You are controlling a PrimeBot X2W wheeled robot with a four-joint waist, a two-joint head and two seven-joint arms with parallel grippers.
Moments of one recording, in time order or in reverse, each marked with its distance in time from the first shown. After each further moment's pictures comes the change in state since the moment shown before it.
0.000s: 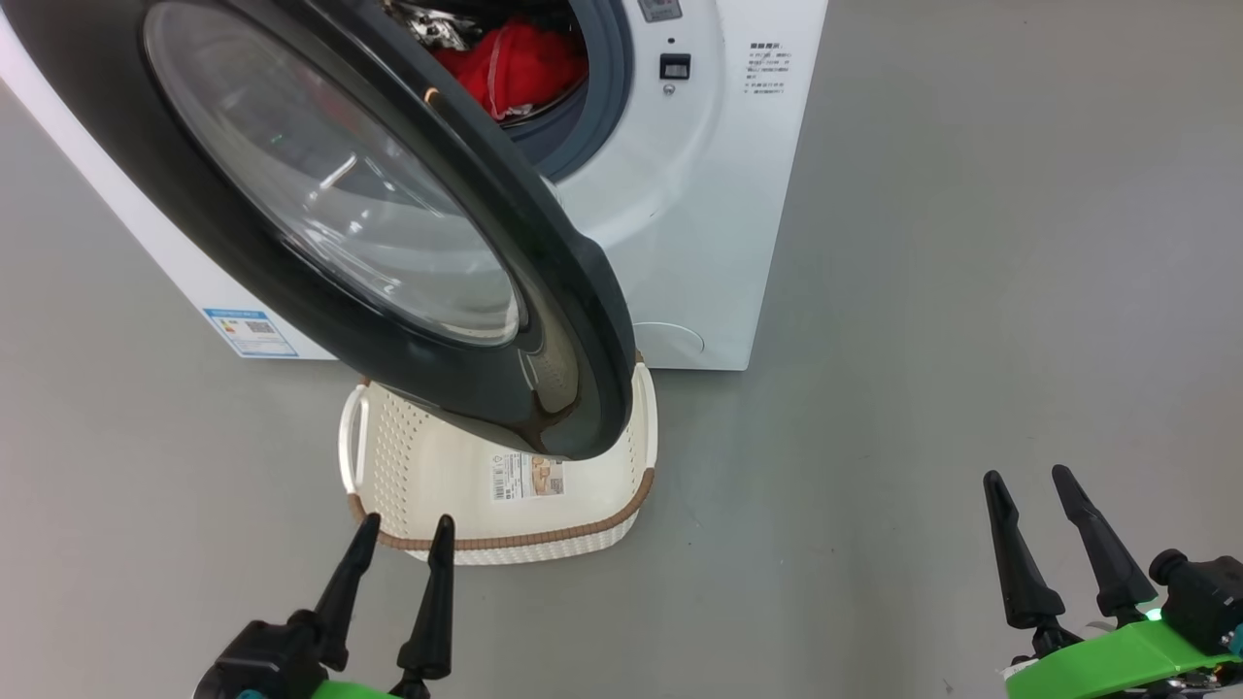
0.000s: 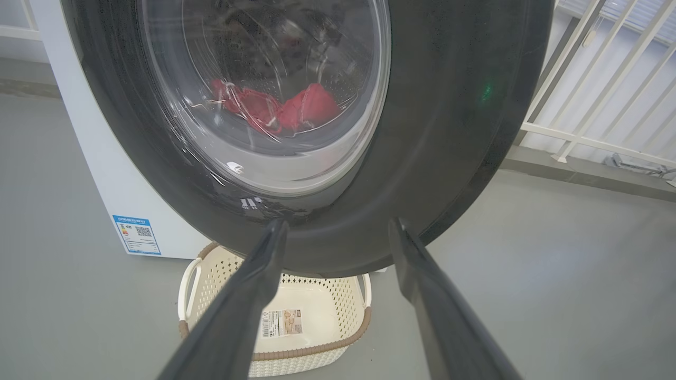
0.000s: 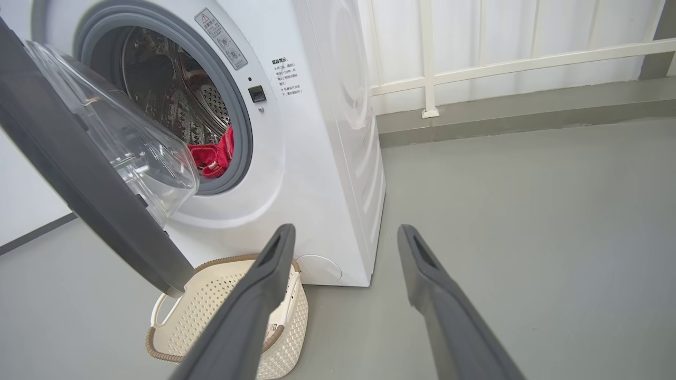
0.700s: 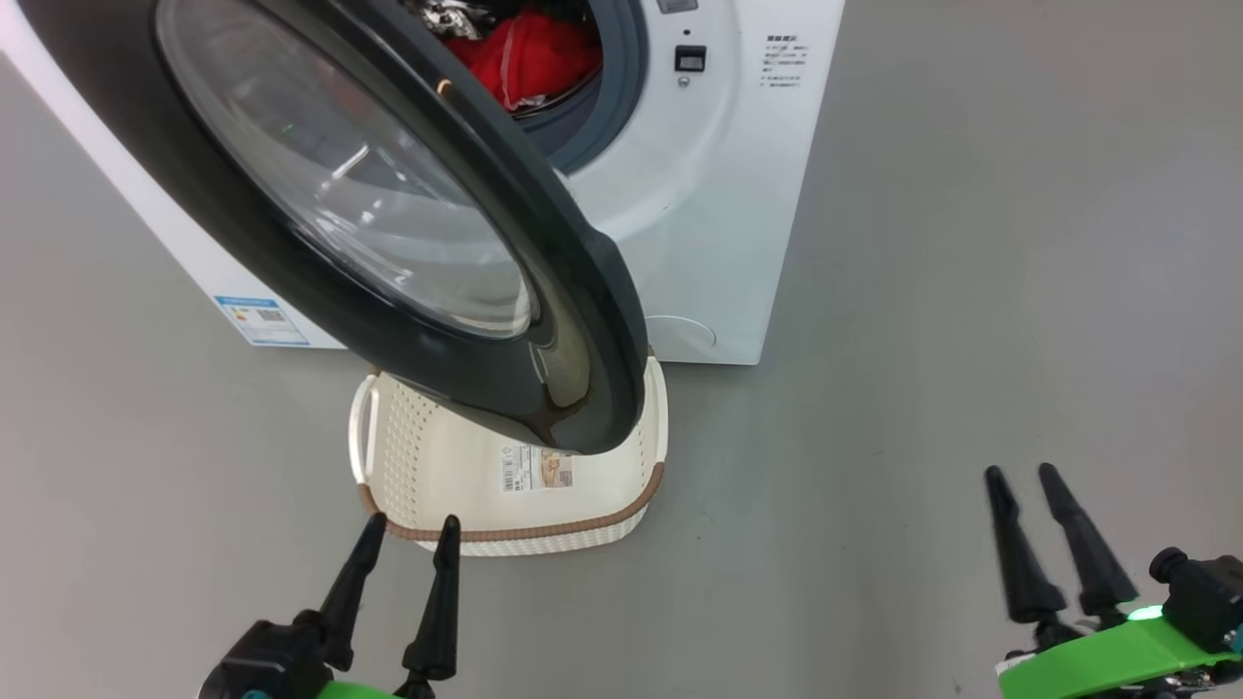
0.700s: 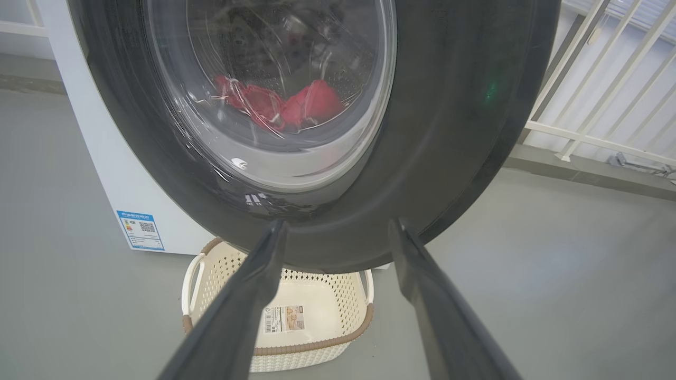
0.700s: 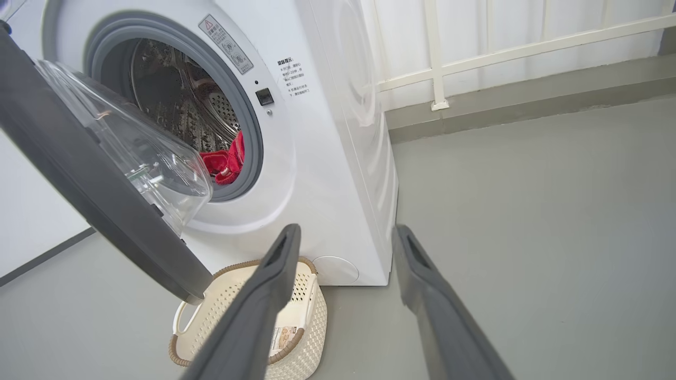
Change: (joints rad) left arm 0.000 0.000 -0.007 -0.005 0.000 0.000 0.000; right arm -0.002 0.013 0.010 -0.006 0.050 0.000 0.000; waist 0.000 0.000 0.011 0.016
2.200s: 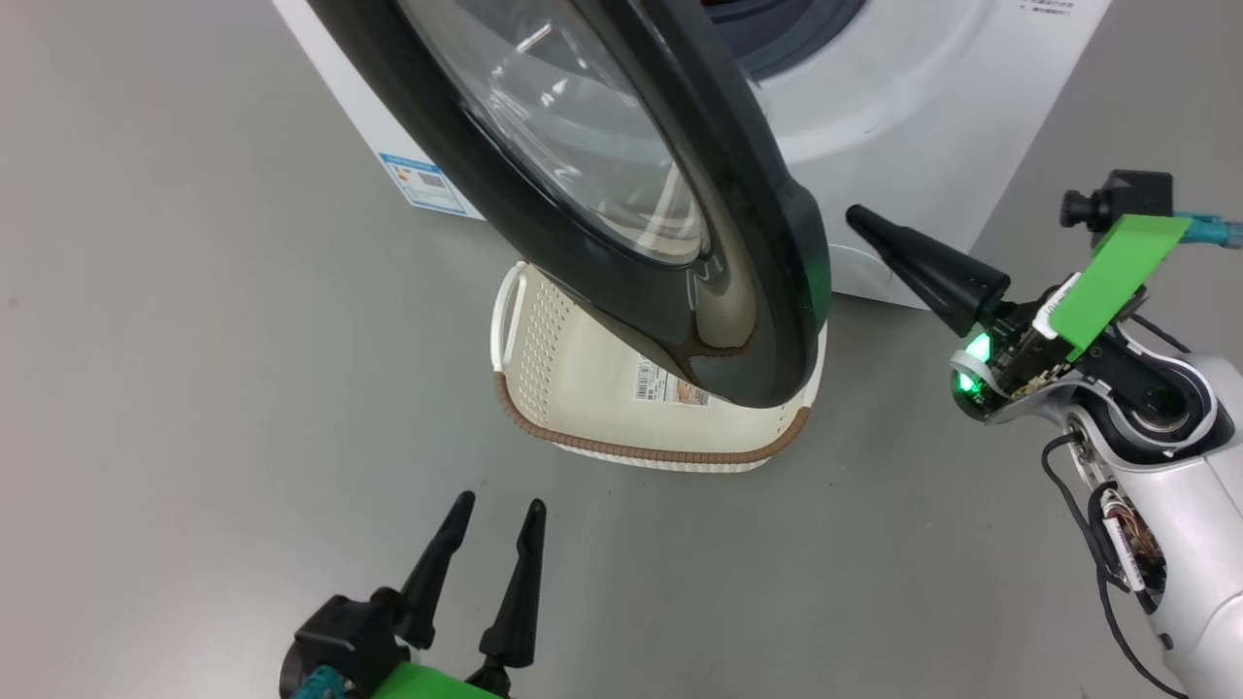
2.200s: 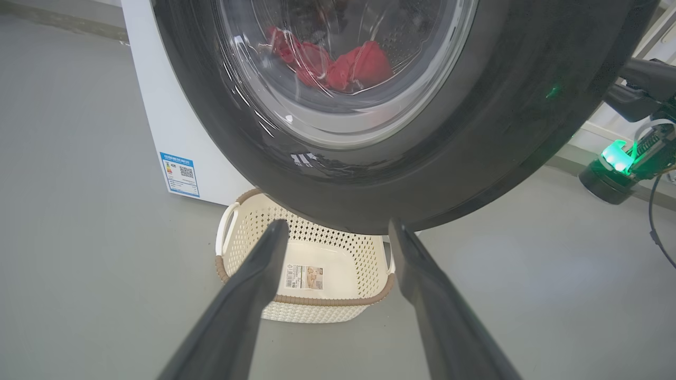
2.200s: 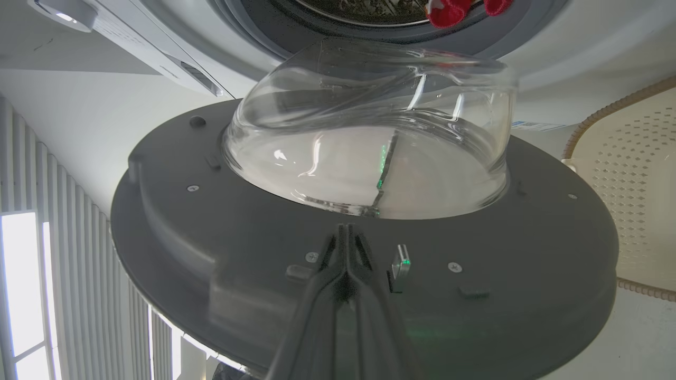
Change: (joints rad) left arm -0.057 -0.001 -0.161 -0.015 -0.092 0.036 0.000; right arm -0.660 -0.145 0.228 0.222 1.349 0.000 0.788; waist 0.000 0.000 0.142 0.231
